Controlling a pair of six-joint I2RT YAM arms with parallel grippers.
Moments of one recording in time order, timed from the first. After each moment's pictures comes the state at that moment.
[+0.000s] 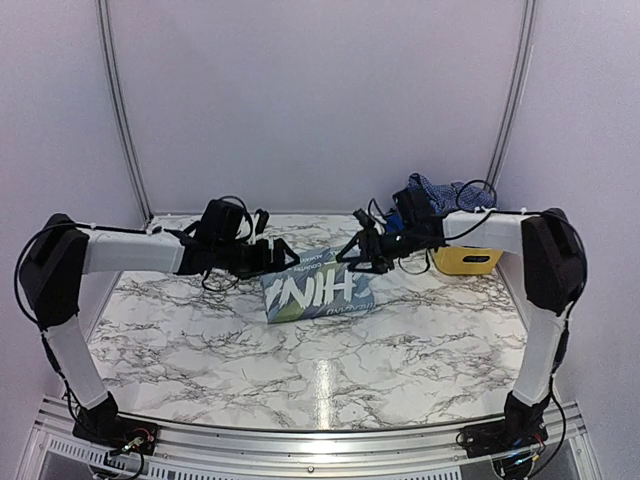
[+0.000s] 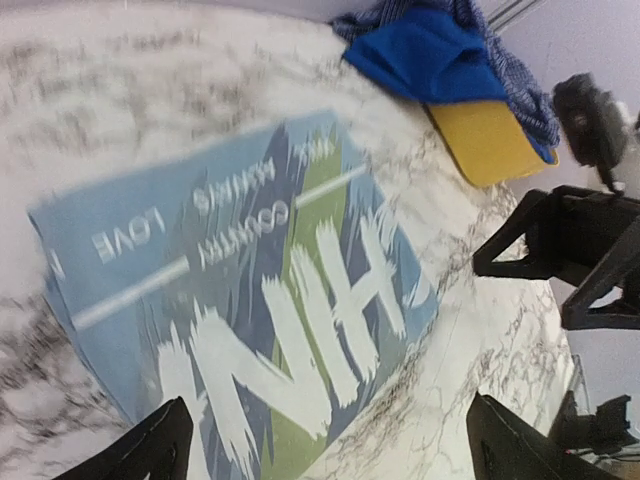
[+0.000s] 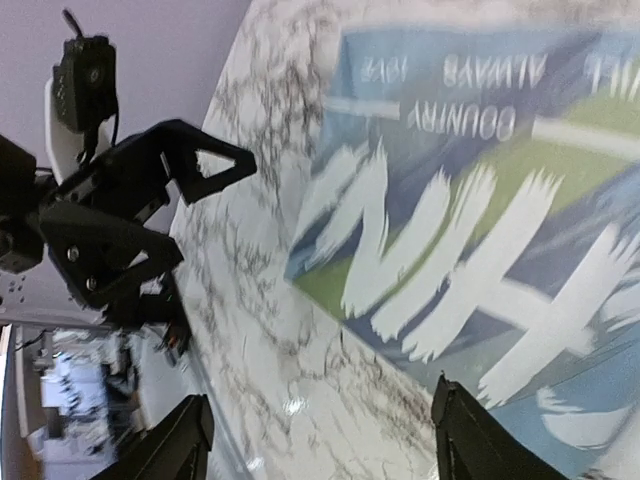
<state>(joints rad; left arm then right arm) -0.62 1.80 1.11 0.05 0.34 -0.61 0.44 1.98 1.38 -0.28 -0.93 0.42</state>
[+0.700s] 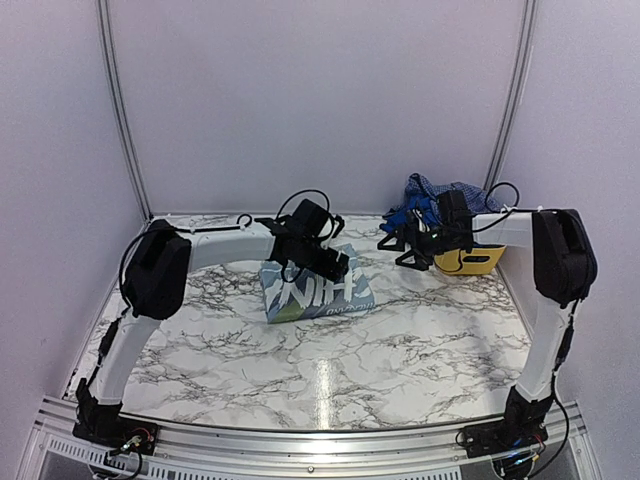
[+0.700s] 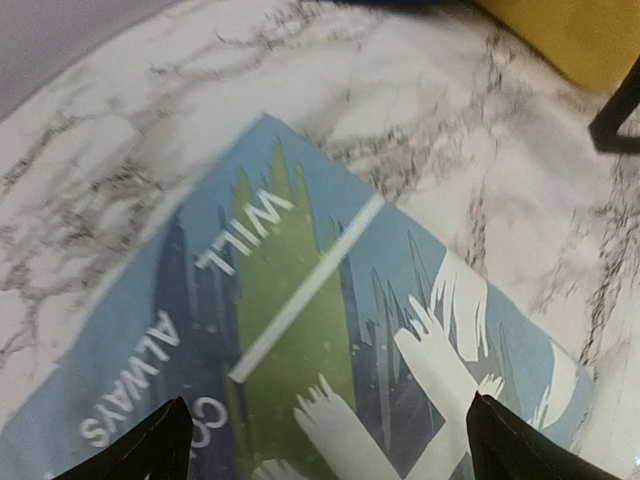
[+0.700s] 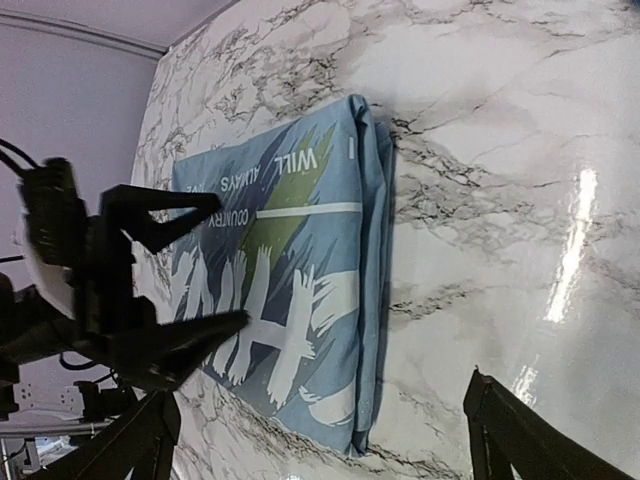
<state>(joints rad) -0.76 2.40 2.00 -0.38 -0.02 -0.13 0.20 1.95 1.35 -0.27 -0.76 0.40</state>
